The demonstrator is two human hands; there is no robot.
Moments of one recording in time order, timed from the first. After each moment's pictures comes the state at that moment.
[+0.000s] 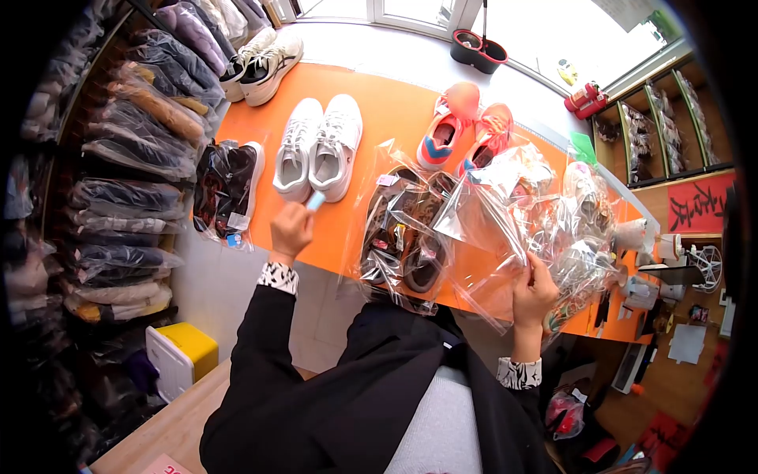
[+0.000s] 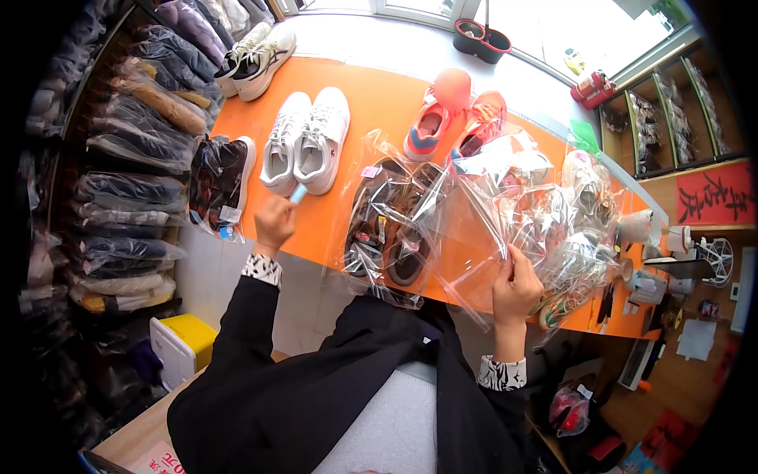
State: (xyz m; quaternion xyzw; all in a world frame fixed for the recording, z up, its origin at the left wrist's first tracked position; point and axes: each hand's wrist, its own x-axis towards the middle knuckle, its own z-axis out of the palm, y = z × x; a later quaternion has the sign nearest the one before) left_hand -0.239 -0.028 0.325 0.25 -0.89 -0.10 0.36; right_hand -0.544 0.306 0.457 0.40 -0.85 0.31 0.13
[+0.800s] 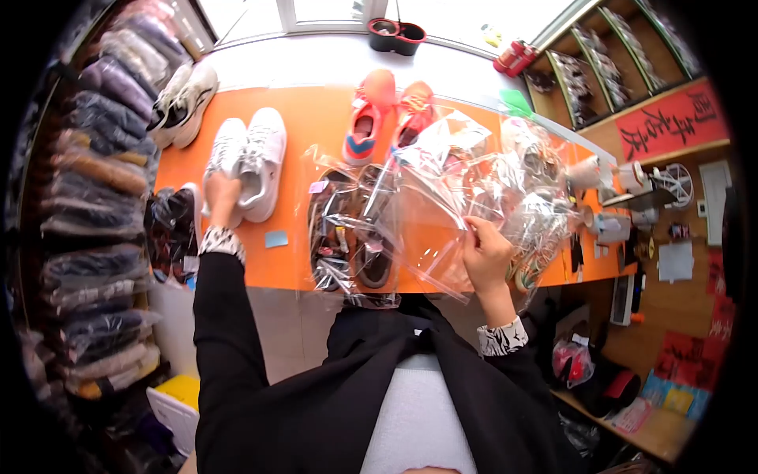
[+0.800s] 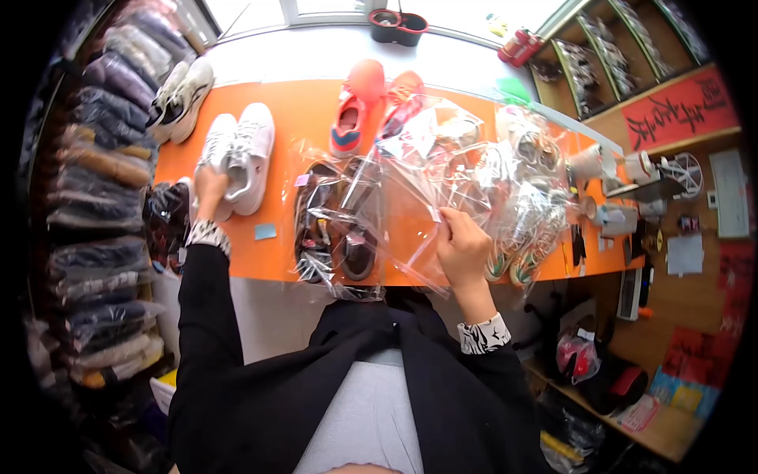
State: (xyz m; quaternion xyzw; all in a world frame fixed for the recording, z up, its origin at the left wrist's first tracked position) left_hand -0.323 -0.163 0.325 0.57 -0.81 -0.12 0.06; right_hand -0.552 0.300 0.458 0.40 -0.85 0.32 0.13
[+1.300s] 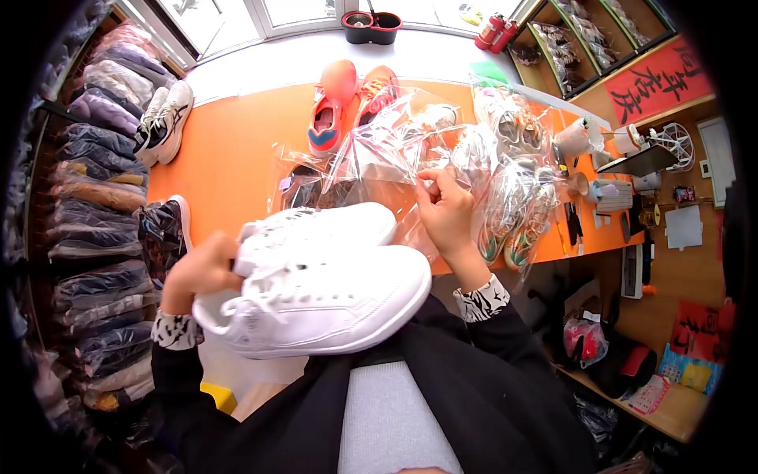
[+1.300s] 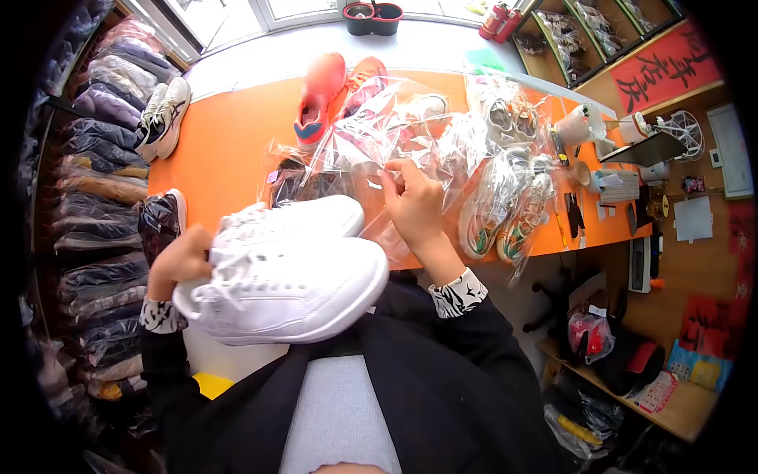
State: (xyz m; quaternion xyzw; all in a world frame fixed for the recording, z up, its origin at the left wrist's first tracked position) left_hand -0.318 0.012 0.542 0.12 -0.84 -0.48 -0.21; right_hand -0.571 0.290 0.467 0.34 -0.82 0.46 0.03
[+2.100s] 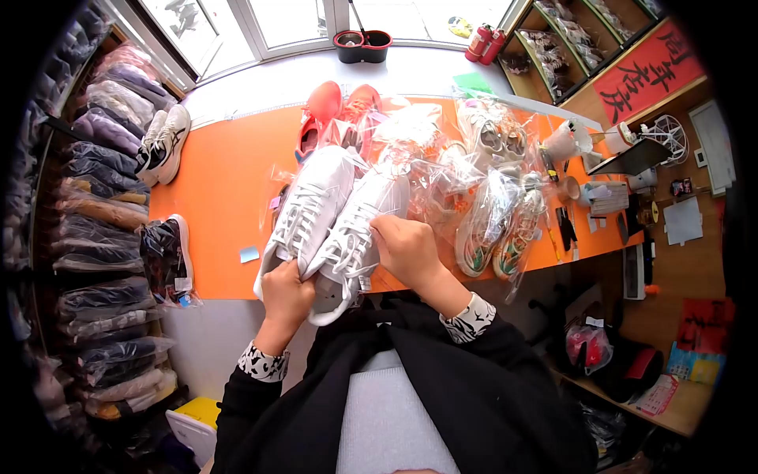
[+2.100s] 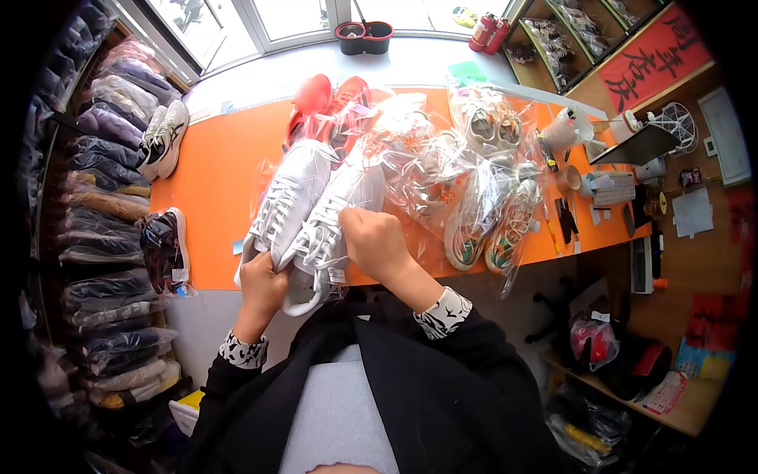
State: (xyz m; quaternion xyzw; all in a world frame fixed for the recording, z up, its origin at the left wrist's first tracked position) left_hand -0.360 0.166 0.450 0.31 -0.90 -0.27 0.17; right_hand -0.550 0.306 0.463 0.53 -0.76 0.37 0.04
